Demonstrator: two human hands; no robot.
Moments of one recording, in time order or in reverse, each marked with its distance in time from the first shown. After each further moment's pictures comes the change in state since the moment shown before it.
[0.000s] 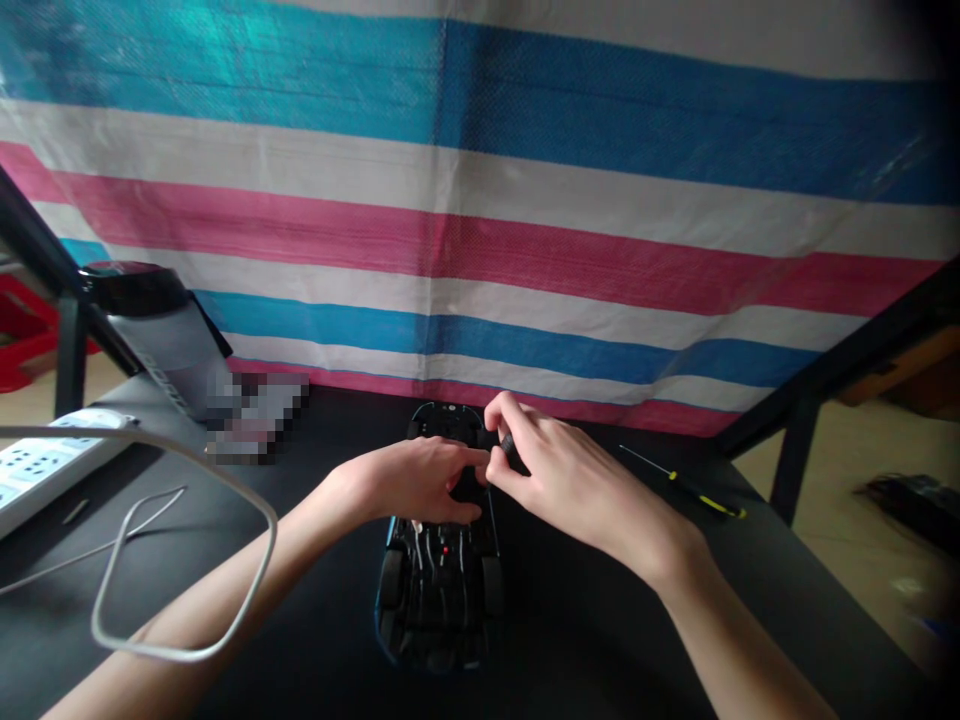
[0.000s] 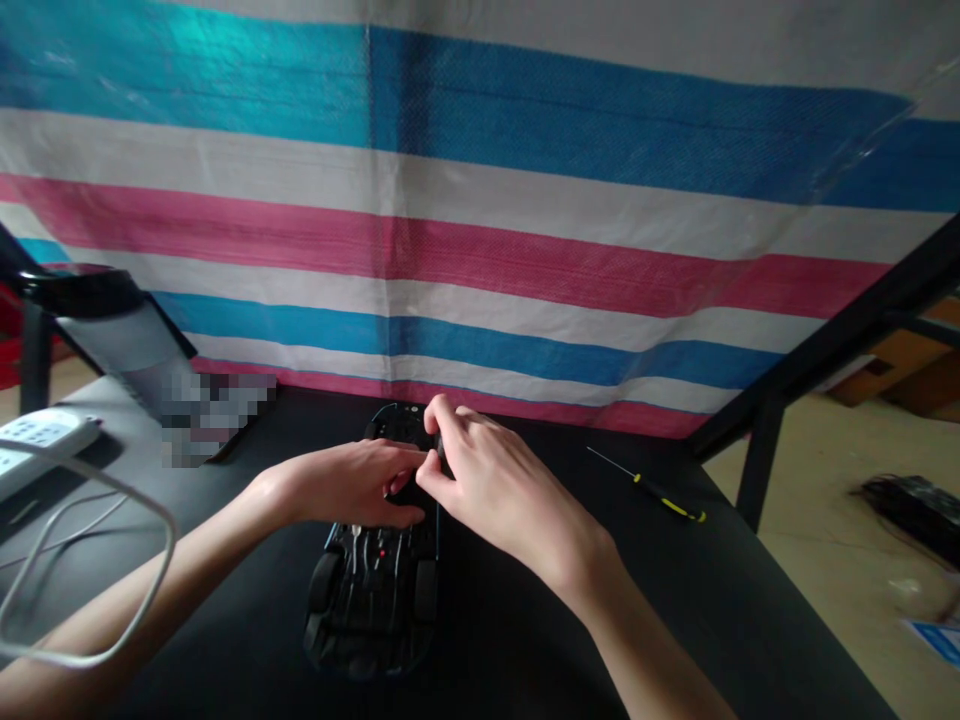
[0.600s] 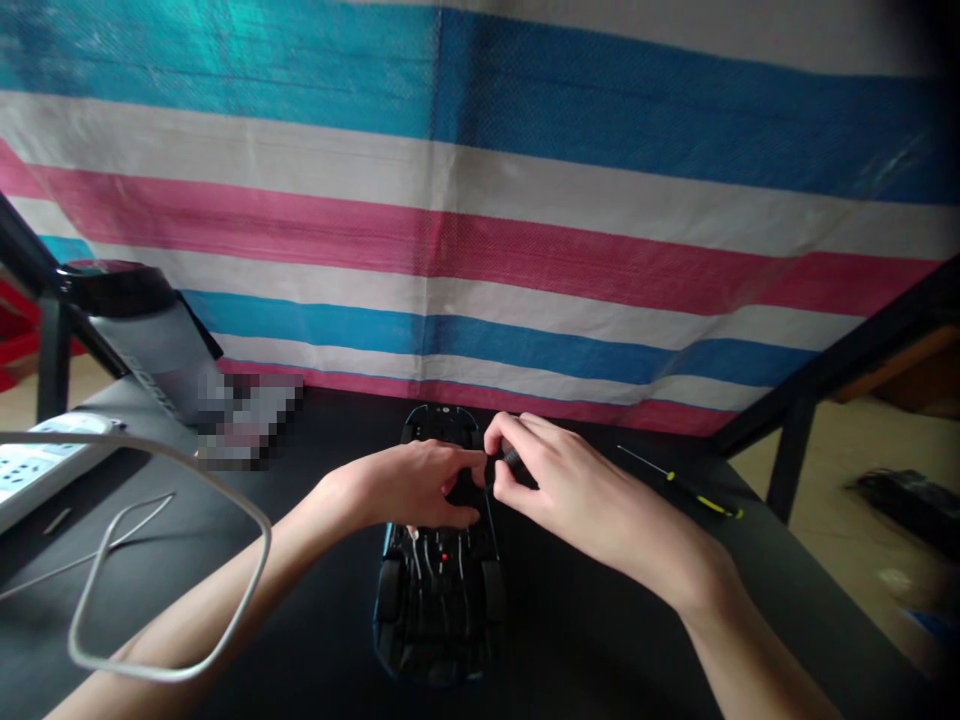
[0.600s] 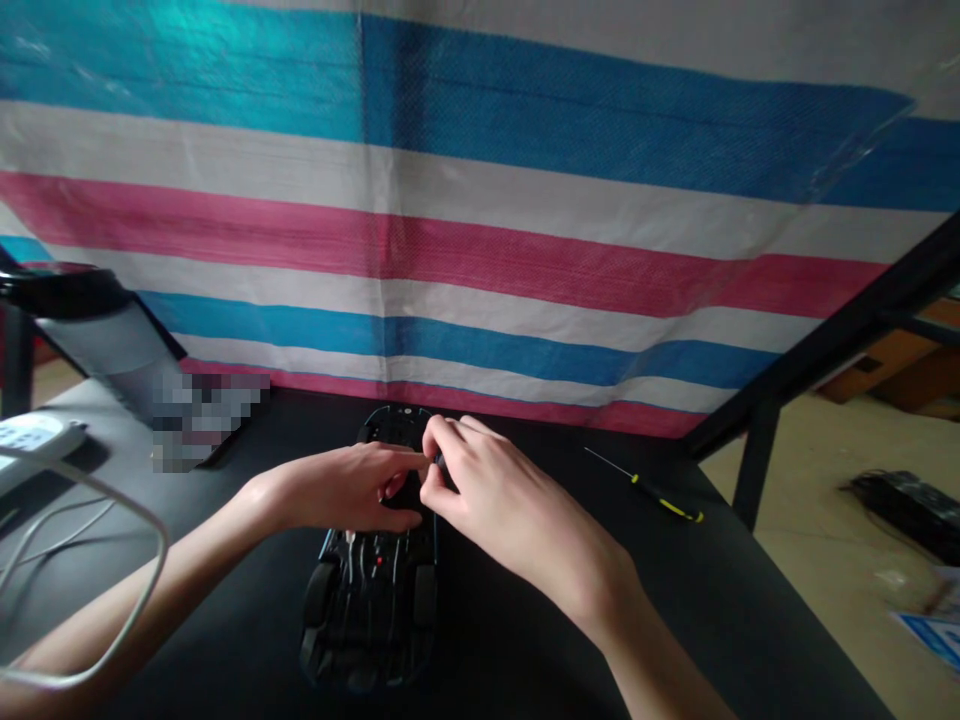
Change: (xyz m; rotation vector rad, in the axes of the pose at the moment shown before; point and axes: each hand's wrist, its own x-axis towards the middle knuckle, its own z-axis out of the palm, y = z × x) left_hand 0.001 -0.001 0.000 -0.068 -0.027 -0.049; right_hand -0.006 0.000 -0.005 0.151 -0.074 0.031
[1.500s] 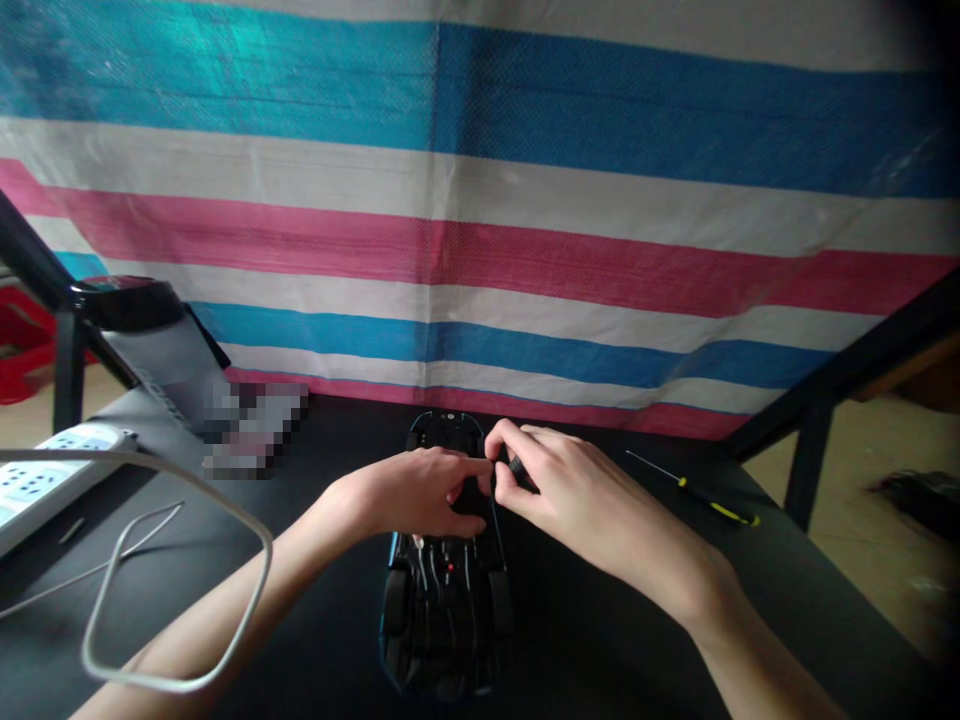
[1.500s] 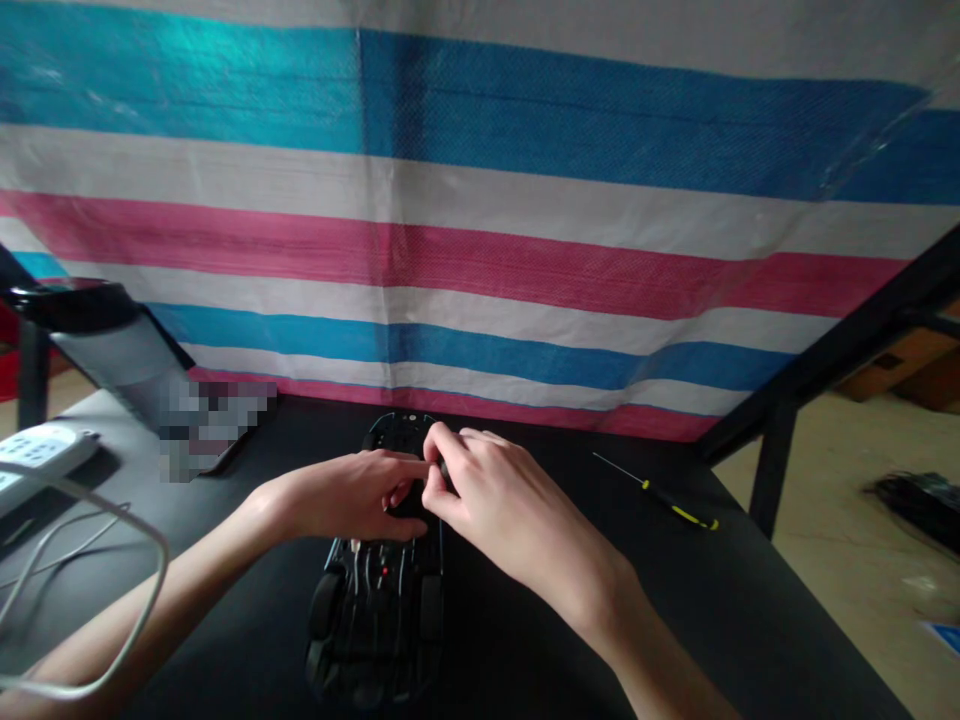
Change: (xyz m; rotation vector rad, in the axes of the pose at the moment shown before) left_hand -0.001 0.003 -0.005 0.028 -0.001 0.020; right_hand 0.005 -0.003 0.001 -0.084 0.005 0.006
